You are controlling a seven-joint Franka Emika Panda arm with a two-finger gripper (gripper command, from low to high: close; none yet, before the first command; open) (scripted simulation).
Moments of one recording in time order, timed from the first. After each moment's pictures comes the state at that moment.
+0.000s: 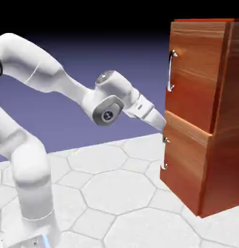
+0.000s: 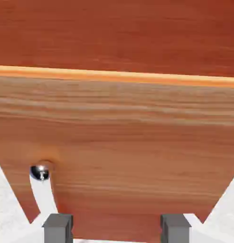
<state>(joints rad) -0.06 -0.63 0.05 -2.79 0.12 3.00 0.70</state>
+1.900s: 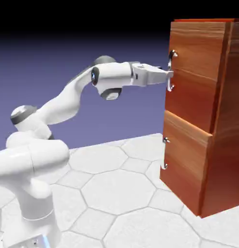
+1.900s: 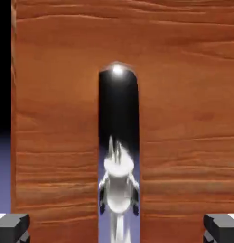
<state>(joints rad) -1.52 -1.76 1.08 -2.31 2.37 2.37 -0.05</state>
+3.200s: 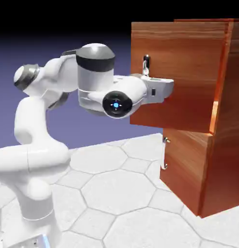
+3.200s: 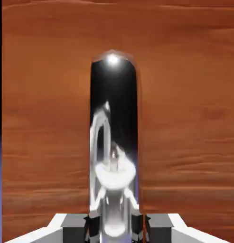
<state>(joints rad) -1.79 -1.10 0.70 -2.63 2.12 0.76 -0.88</state>
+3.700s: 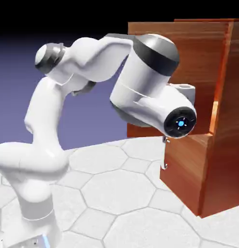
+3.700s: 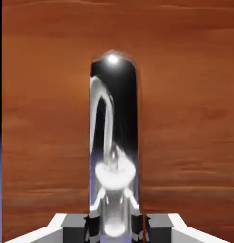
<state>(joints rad) -2.33 -0.68 1.07 -2.14 1.68 0.35 -1.29</state>
